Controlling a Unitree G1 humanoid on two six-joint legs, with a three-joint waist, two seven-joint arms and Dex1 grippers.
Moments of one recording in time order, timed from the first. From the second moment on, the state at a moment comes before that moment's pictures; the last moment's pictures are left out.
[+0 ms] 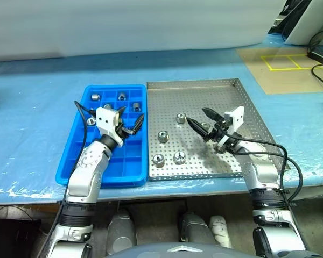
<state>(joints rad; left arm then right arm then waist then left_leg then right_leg) -0.22 0.20 0.03 -0.13 -0.32 0.21 -0.45 -0.33 -0.31 -0.10 0.15 0.37 0.14 0.77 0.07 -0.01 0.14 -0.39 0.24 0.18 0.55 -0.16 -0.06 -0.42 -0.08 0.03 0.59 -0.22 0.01</state>
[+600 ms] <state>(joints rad) -0.23 0.34 0.02 -0.13 -0.47 0.34 -0.73 -0.25 -0.27 0.00 0.09 0.38 0.16 0.80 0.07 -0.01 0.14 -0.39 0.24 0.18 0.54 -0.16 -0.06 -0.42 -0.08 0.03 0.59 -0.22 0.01</state>
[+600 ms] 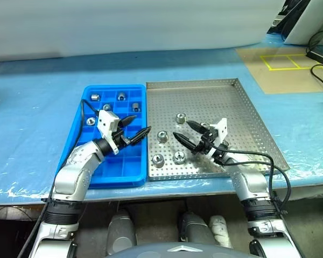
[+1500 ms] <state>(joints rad) -0.25 0.36 0.01 -0.16 -0.49 0.38 -0.75 -0.26 -0.25 0.00 0.09 0.37 0.13 0.77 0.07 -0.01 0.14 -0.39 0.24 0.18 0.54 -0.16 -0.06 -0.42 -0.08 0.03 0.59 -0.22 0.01</state>
